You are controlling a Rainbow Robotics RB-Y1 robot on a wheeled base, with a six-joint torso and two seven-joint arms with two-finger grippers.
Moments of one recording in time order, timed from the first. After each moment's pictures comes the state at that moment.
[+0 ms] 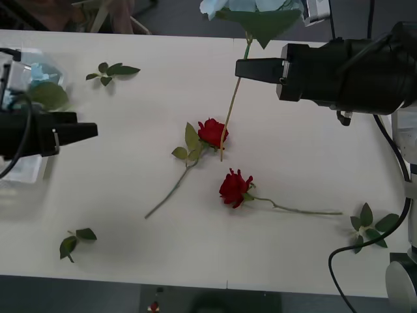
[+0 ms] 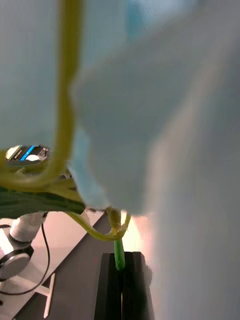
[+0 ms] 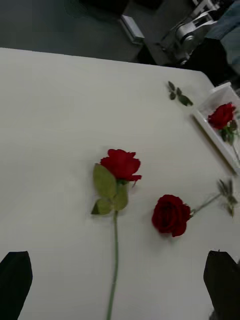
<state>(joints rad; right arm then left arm) -0.50 -0.31 -0.16 -1.85 -1.65 1.37 1.83 -0.10 0.62 0.30 -1.94 1.56 1.26 -1.99</state>
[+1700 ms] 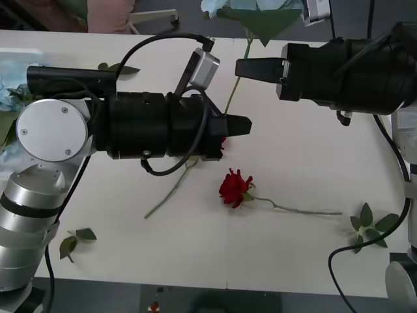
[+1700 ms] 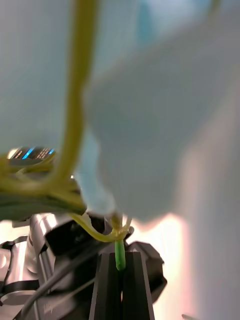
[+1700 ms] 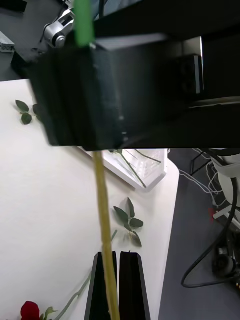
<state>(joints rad) -0.50 -0.31 -0.16 -1.85 -1.65 1.37 1.83 -0.40 0.34 -0.20 -2.00 1.37 1.14 -1.93</state>
